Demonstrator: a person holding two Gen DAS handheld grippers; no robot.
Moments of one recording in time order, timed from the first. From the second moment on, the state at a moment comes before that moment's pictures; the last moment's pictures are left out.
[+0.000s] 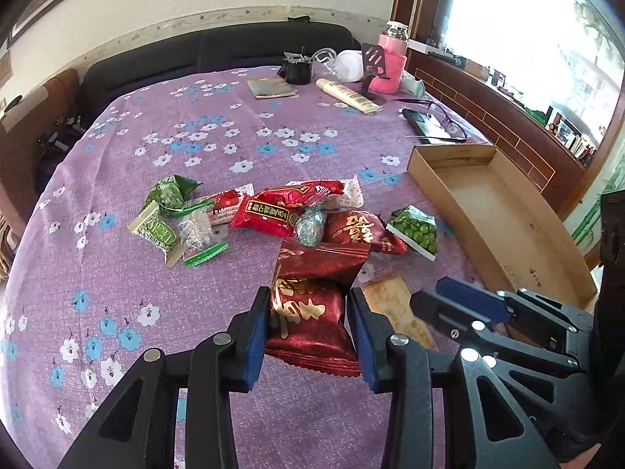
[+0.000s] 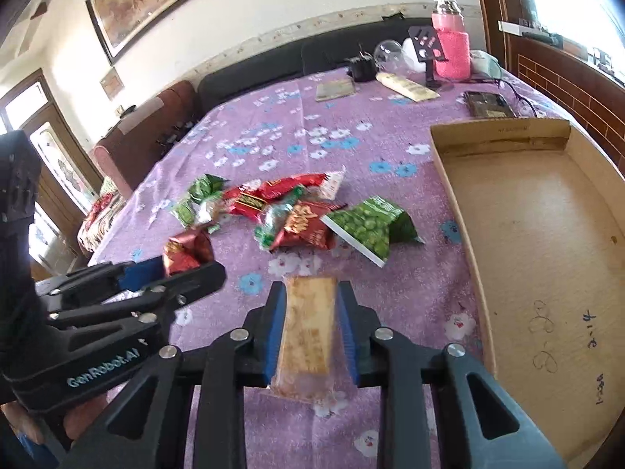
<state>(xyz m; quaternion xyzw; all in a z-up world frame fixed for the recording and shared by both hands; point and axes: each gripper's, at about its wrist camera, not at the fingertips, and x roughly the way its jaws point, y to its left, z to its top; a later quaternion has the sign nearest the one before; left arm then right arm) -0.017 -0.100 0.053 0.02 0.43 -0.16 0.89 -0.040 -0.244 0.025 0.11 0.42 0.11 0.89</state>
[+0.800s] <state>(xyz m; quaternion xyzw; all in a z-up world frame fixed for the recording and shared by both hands) -0.018 -0.074 0.054 0.00 0.42 -0.15 0.89 -0.047 -0.212 0.010 0.02 0.47 0.11 0.87</state>
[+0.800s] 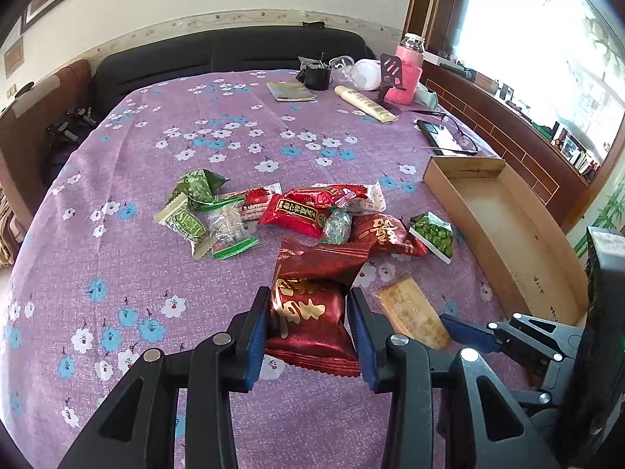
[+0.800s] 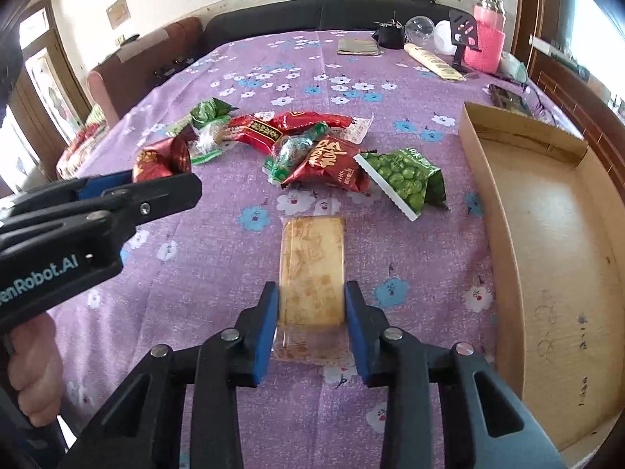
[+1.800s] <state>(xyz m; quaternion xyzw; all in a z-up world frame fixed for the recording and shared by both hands) 0.026 -0.263 0.071 0.02 0.47 -0.29 0.83 -0.033 -0.428 0.056 0.21 0.41 -0.05 0.89</state>
